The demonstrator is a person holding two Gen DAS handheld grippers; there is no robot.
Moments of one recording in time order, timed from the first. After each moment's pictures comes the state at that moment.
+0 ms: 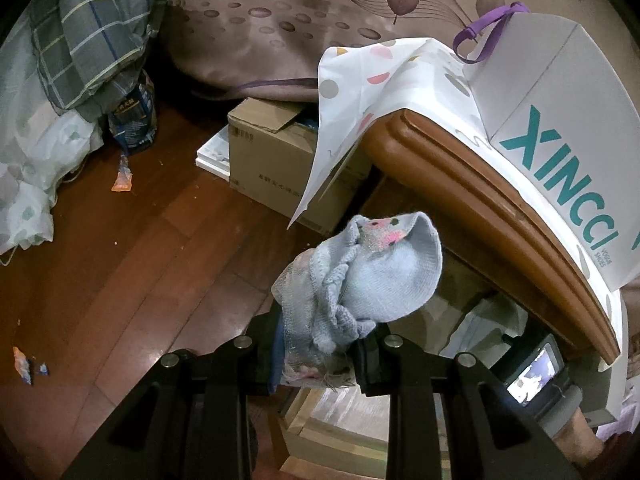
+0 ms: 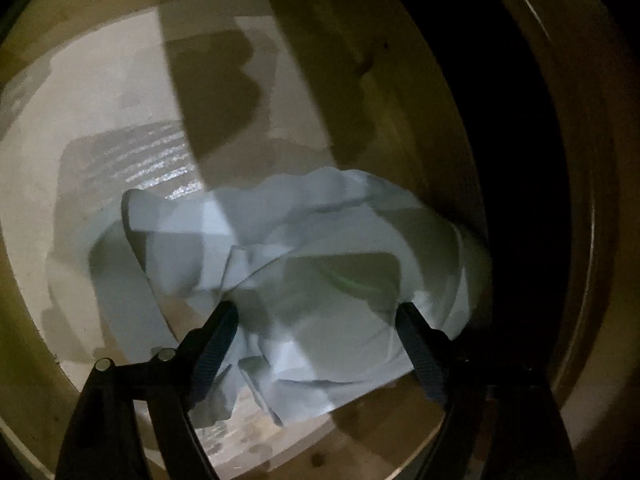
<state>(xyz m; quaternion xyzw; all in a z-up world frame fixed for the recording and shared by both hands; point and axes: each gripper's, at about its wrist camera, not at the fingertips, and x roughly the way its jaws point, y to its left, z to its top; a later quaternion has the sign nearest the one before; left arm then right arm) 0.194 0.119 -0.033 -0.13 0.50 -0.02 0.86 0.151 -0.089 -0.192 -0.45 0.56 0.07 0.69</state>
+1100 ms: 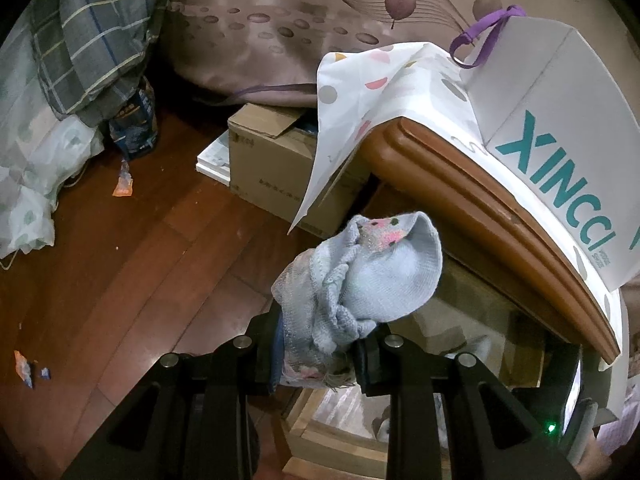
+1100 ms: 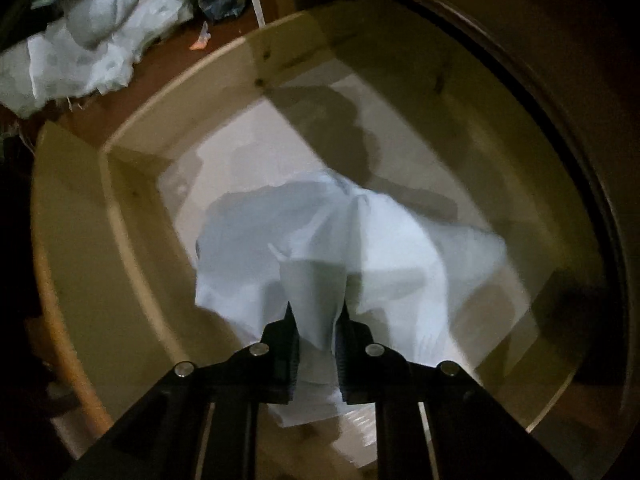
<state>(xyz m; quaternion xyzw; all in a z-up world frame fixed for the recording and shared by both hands) 0.192 0.120 -0.030 -0.13 0.49 -0.02 0.86 0.131 -0.118 -0.127 -0.18 0.64 0.22 0.71</state>
